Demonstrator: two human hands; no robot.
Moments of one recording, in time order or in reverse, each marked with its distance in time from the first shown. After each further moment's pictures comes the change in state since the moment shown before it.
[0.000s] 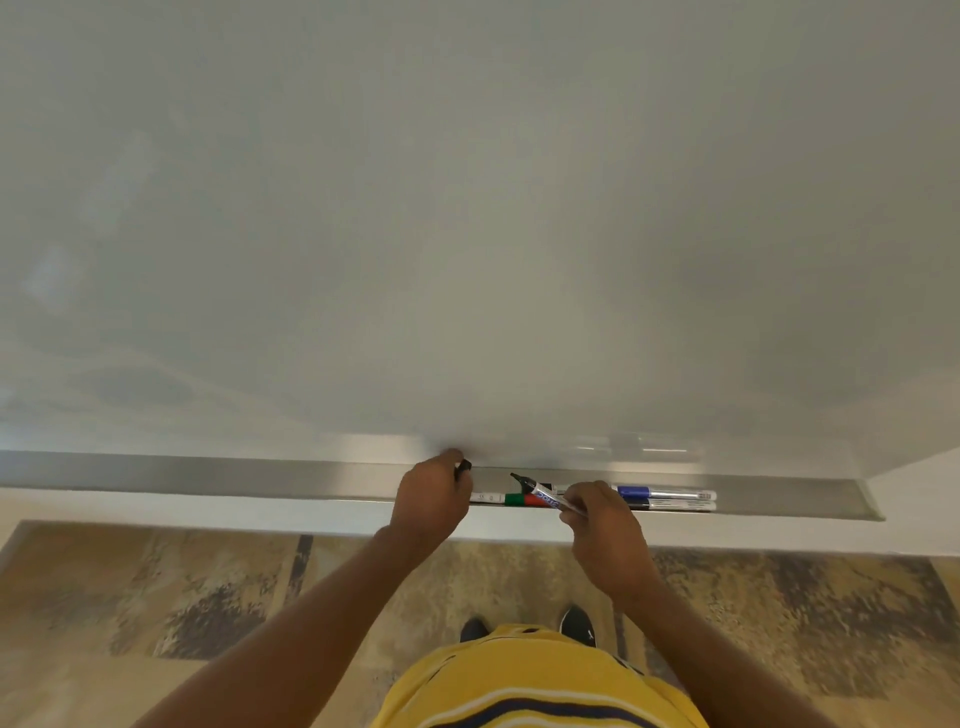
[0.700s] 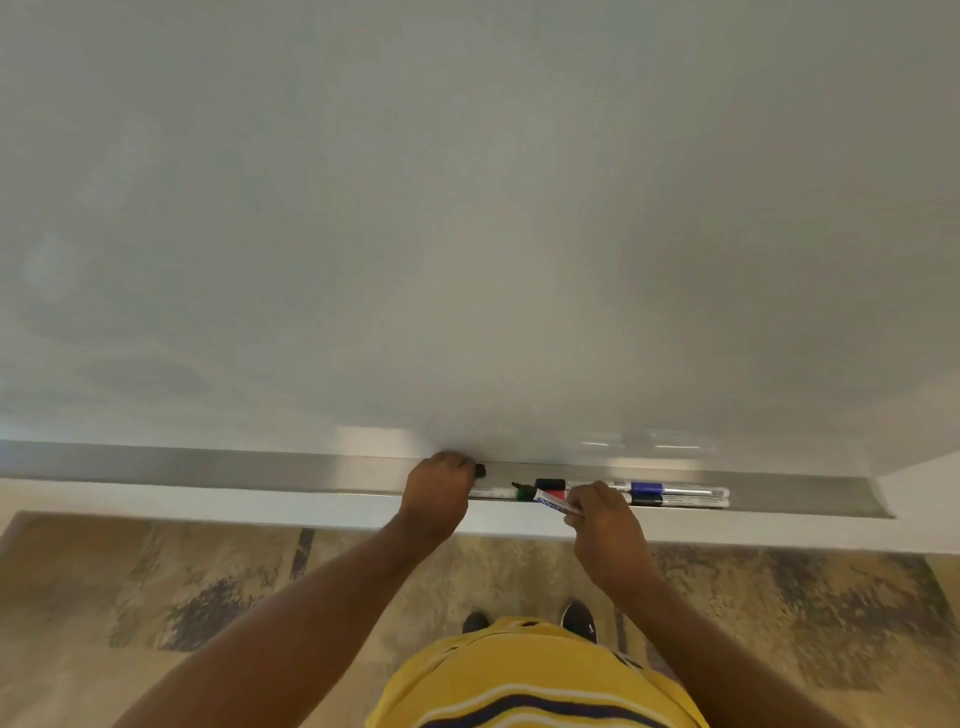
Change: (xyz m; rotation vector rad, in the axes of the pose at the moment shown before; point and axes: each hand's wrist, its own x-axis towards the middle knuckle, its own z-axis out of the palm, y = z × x) left_hand 0.008 -0.026 0.005 0.458 -0.105 0.343; right_hand 0.000 -0.007 0.018 -0.192 -0.019 -0.040
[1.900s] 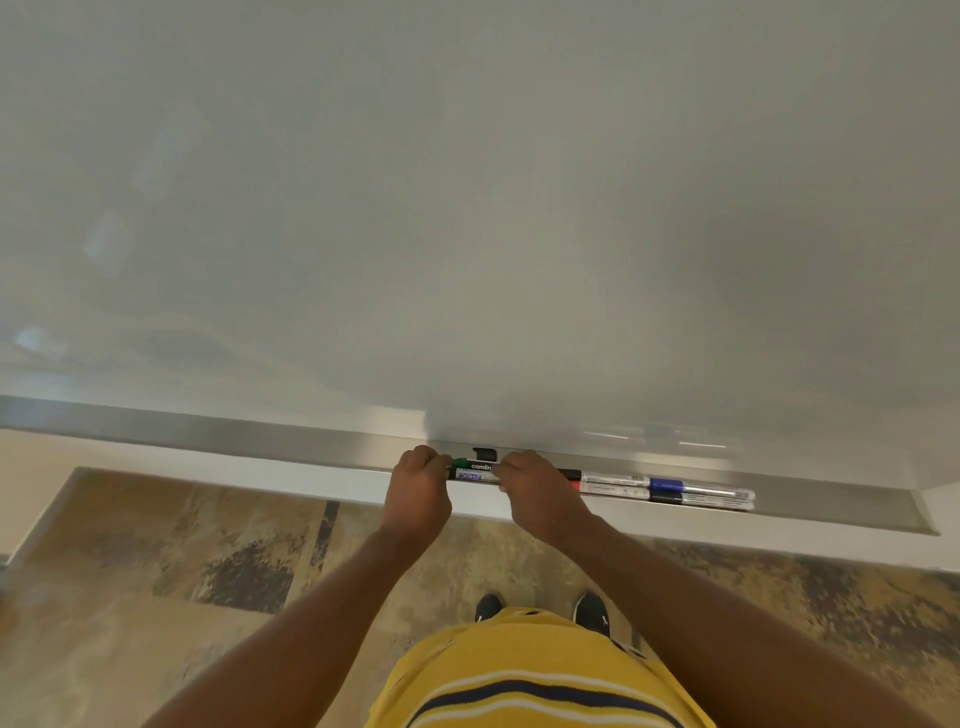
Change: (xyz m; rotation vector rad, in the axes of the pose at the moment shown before) left_hand -0.043 -0.015 0.005 -0.280 0.136 -0.323; right_hand 0.051 -0.058 0.038 -0.057 -0.193 -0.515
